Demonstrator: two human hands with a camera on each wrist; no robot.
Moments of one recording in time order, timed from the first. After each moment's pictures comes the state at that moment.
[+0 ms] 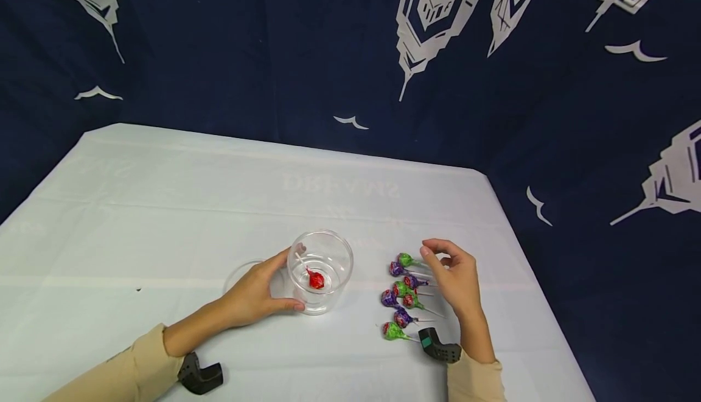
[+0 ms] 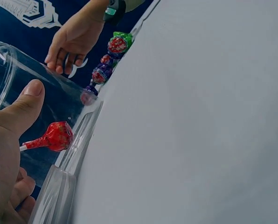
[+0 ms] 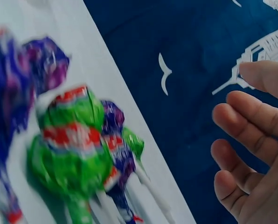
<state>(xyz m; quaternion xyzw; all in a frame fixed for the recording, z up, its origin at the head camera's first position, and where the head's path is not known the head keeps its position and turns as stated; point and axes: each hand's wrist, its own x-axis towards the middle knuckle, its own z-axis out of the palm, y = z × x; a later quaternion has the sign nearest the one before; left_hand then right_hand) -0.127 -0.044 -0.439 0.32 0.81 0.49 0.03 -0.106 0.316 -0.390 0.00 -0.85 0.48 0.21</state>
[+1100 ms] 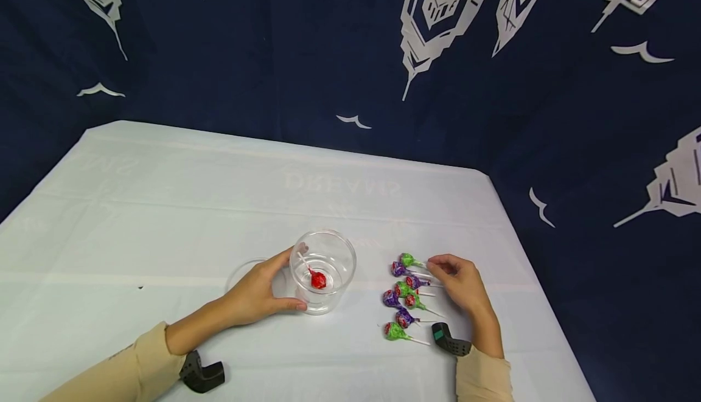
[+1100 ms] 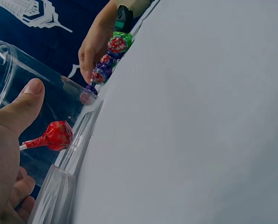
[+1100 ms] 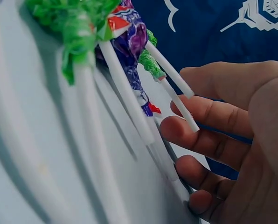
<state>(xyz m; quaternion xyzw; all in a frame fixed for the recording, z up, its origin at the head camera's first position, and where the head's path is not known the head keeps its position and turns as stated) -0.128 -0.043 -0.441 0.33 0.81 0.49 0.02 -0.113 0.356 -0.417 -0.04 -0.93 0.35 0.05</state>
